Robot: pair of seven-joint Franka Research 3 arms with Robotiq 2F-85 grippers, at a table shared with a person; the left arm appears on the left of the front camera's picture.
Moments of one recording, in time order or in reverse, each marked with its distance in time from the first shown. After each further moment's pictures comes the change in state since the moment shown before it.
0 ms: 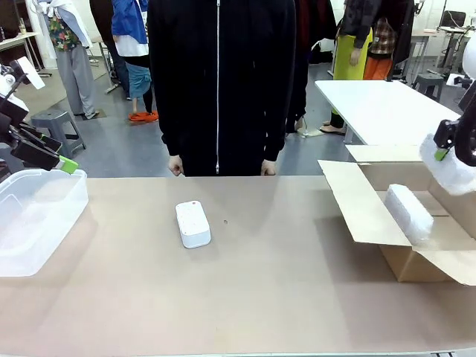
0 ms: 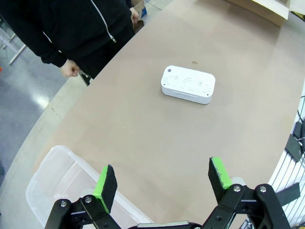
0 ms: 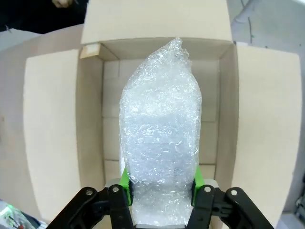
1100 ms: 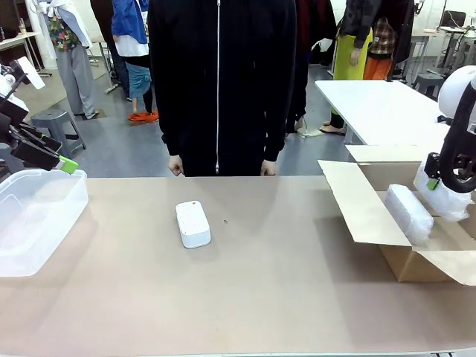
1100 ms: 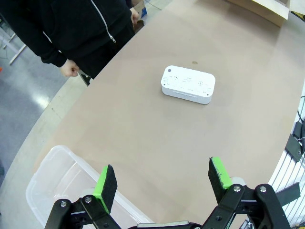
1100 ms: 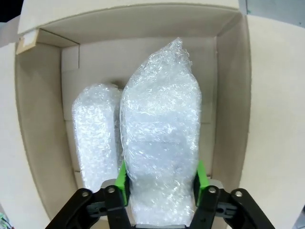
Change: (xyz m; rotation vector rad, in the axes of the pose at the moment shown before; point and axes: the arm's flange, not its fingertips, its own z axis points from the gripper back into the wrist) left arm 0.000 0.000 0.000 0.000 0.000 0.000; right arm 0.005 -0.021 -0.085 -0.046 0.125 -0.018
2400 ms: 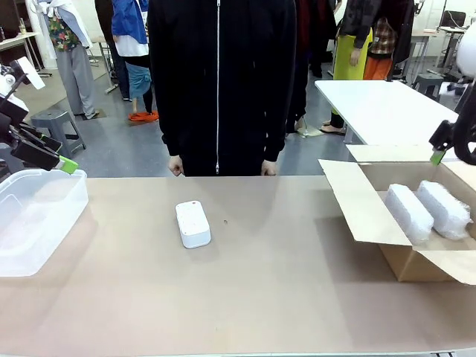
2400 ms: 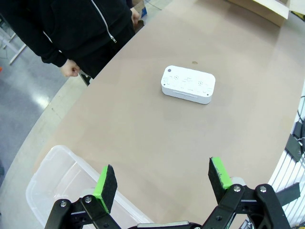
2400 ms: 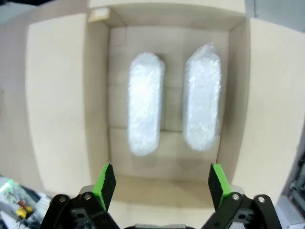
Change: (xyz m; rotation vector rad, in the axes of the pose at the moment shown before) left arm 0.000 0.000 0.000 0.000 0.000 0.000; right arm -0.034 0.036 0.115 0.038 0.011 0.068
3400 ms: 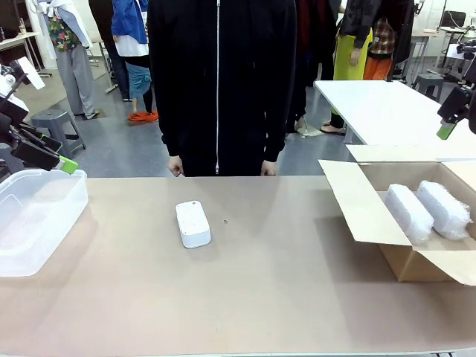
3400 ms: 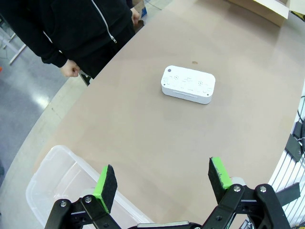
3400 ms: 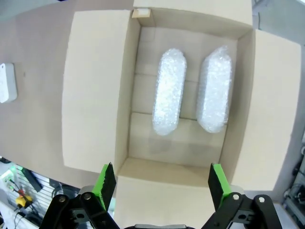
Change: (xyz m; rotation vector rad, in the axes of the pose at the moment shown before) left arm 0.000 0.000 0.000 0.000 0.000 0.000; right arm -0.024 0.034 0.060 0.005 -0.044 0.063
